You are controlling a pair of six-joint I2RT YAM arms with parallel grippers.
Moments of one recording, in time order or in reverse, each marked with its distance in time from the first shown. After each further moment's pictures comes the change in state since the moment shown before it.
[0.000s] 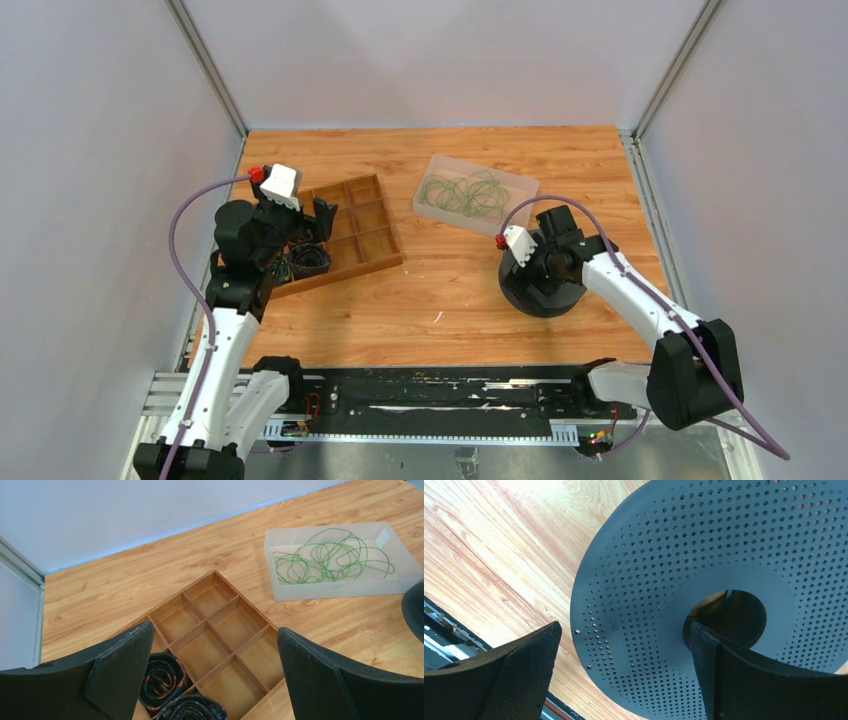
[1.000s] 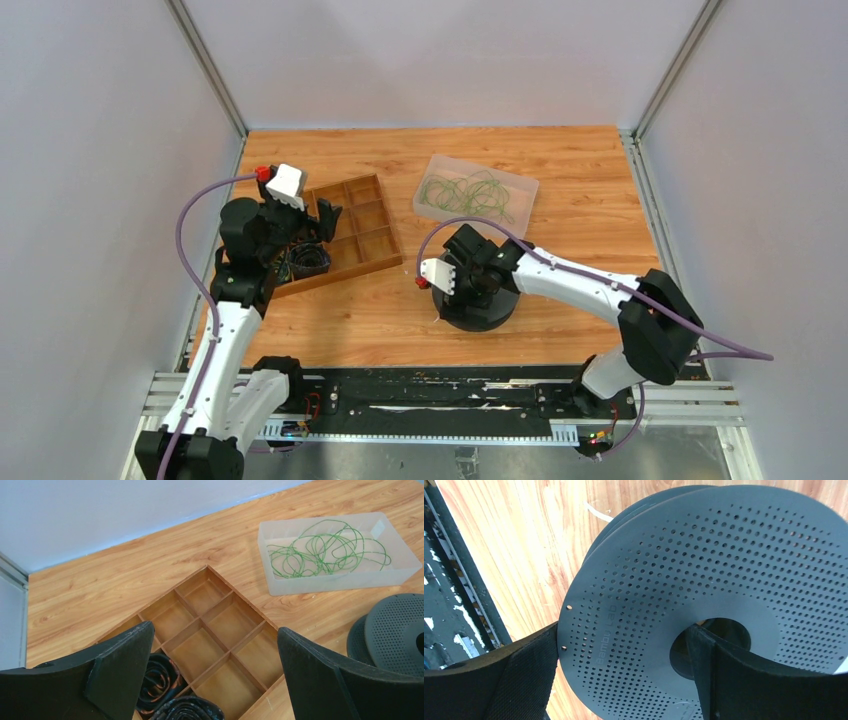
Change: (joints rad) left arm 0.000 0.036 -0.023 0.033 0.030 0.004; right arm 0.533 0.277 0.185 0.063 0.052 0.006
